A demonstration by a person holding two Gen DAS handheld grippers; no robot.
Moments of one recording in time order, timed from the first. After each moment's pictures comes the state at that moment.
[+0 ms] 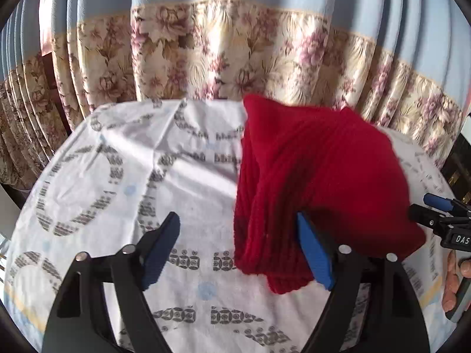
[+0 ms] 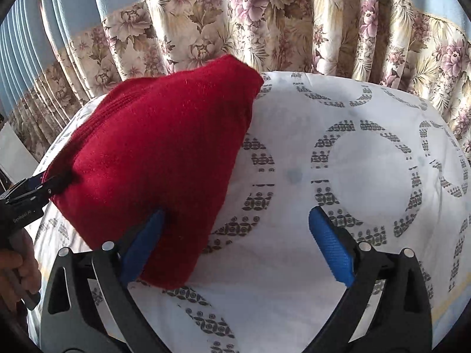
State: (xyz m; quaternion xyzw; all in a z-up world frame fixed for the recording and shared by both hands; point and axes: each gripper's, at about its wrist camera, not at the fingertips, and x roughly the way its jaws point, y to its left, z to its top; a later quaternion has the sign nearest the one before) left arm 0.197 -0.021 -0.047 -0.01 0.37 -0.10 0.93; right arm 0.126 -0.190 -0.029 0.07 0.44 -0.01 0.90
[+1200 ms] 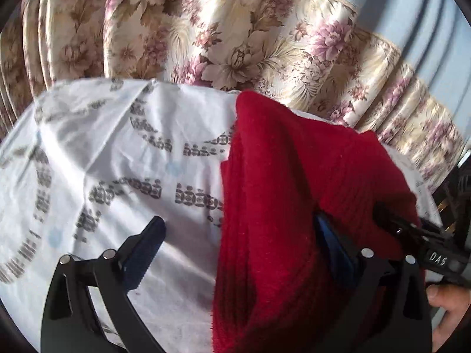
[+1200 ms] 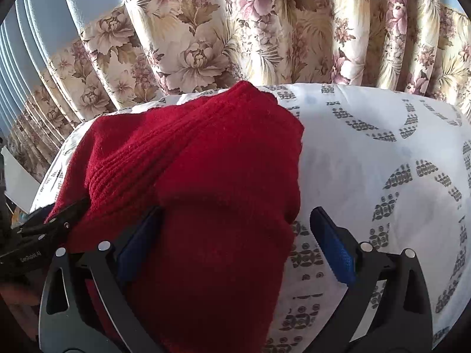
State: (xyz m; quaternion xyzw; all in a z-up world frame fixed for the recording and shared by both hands) left arm 0.306 -0.037 -0.086 -0.09 0.43 -0.14 0.89; right arm 0.237 -0.186 -0.050 0.11 0.45 -0.01 0.89
